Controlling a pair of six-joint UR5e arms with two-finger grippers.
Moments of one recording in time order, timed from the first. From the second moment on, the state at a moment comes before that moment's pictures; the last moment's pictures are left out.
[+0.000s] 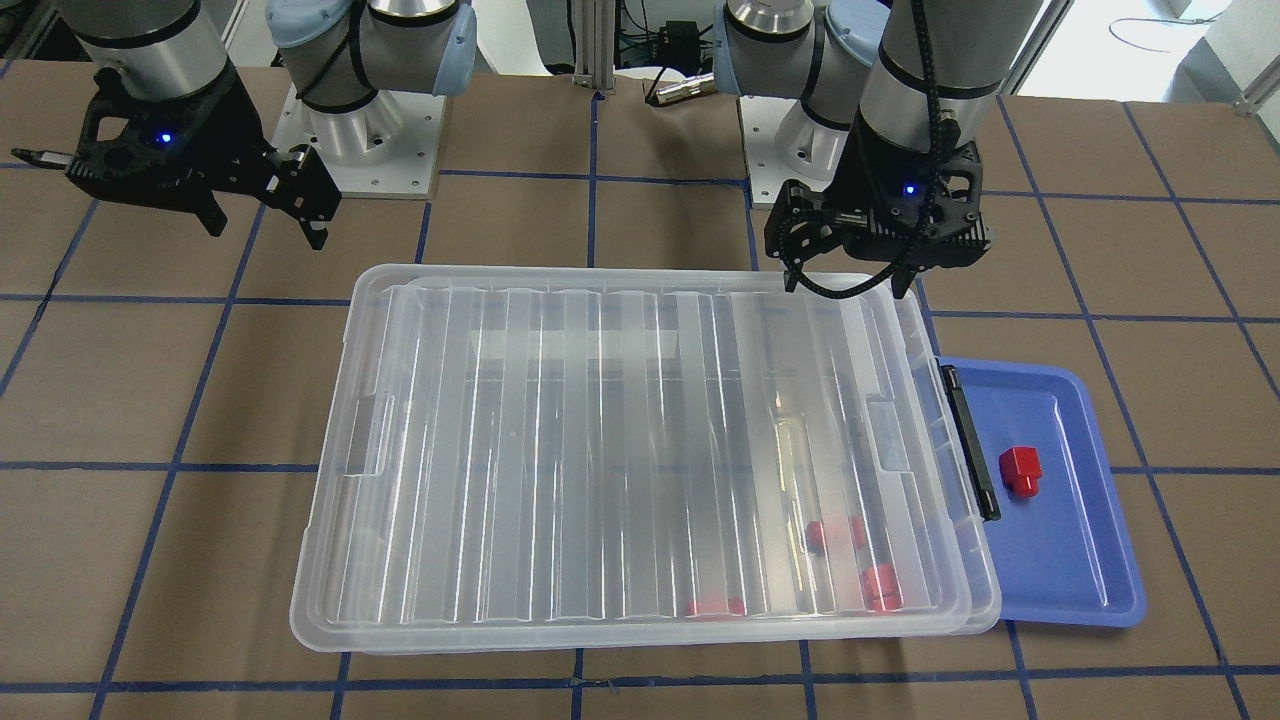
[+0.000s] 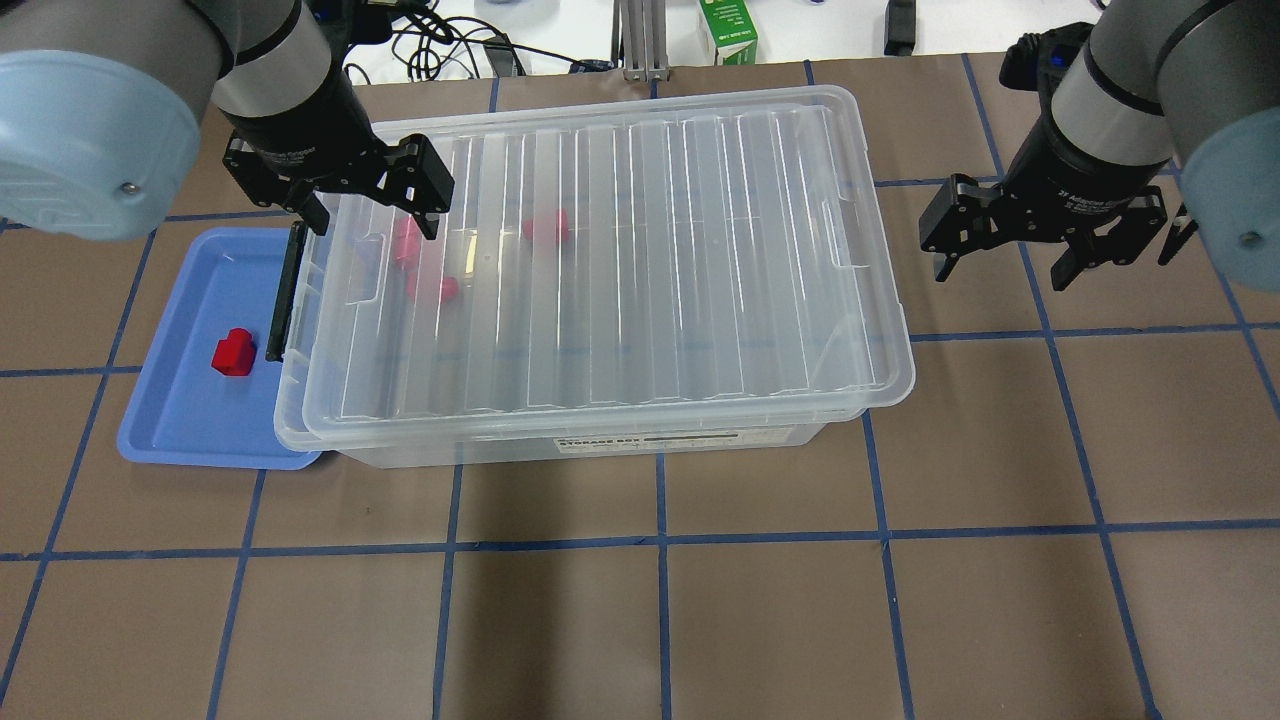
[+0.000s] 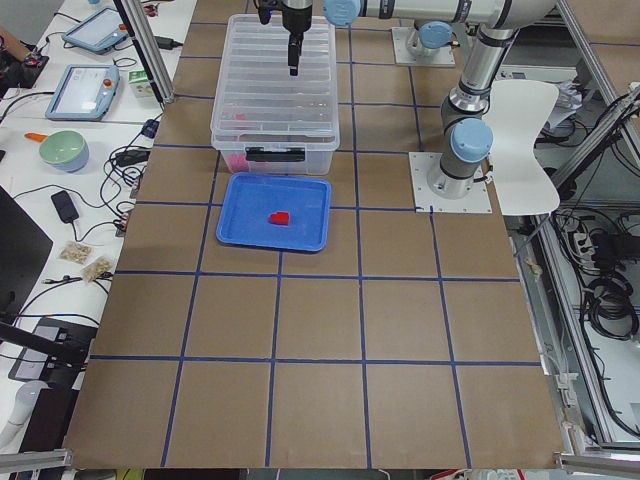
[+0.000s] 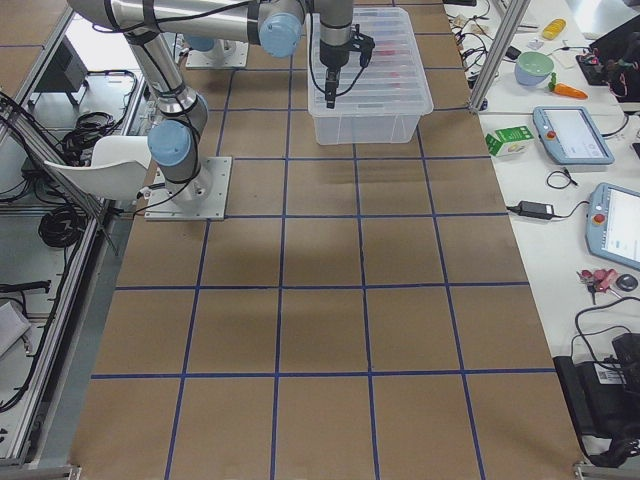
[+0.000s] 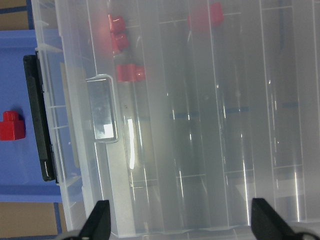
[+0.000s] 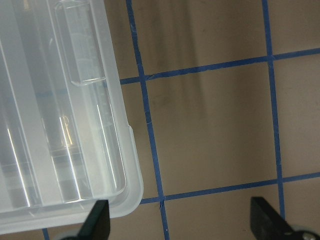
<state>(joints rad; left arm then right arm) -1.63 -1.61 -1.55 -1.50 1.59 0.02 1.49 -1.70 1.74 -1.64 -1.57 0.06</state>
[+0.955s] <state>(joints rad) -1.62 -1.61 -1.55 -1.50 1.59 0.02 1.56 -1.73 1.75 -1.65 -1.57 0.06</state>
